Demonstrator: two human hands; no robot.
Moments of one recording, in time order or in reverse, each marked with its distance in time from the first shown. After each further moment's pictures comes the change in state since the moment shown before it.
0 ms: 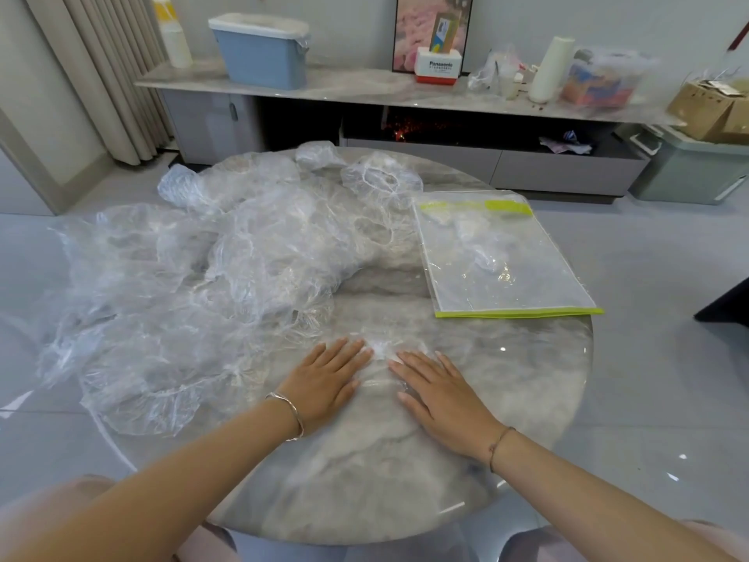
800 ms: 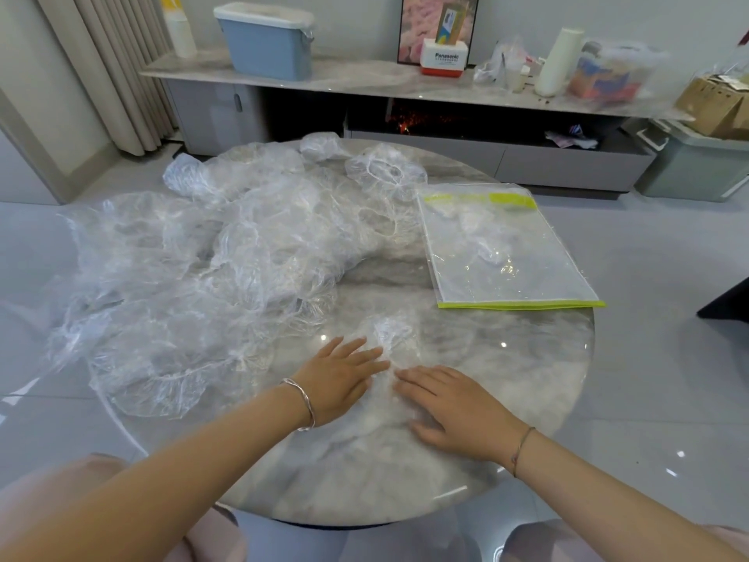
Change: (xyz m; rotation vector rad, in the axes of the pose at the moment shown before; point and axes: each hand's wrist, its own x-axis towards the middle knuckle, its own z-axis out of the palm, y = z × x) left_hand -0.004 0.019 -0.013 -0.087 -0.013 0.159; right_hand -0.023 0.004 -0.007 -0.164 0.059 -0.296
